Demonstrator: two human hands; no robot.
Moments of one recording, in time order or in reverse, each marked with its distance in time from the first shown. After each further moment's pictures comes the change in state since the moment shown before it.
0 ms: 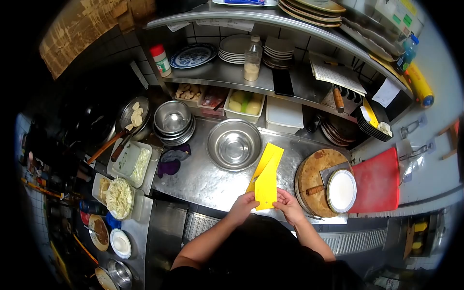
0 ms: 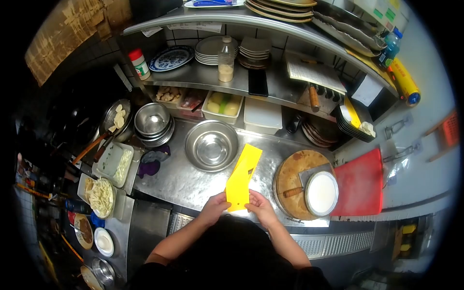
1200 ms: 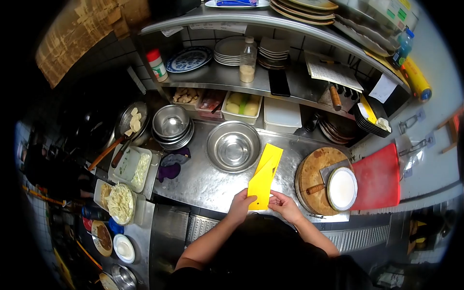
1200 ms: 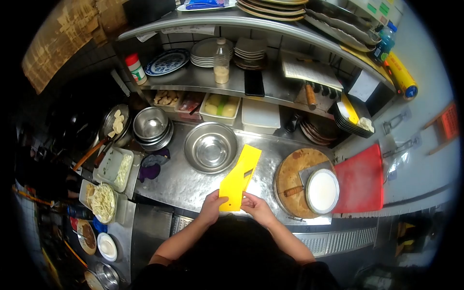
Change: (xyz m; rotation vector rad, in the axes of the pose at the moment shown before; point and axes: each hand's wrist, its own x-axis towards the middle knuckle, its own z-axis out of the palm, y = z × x) left_hand 0.007 0.006 -0.001 -0.096 0.168 0.011; right_hand 0.008 0.009 -0.001 -0.229 -0.121 -0.012
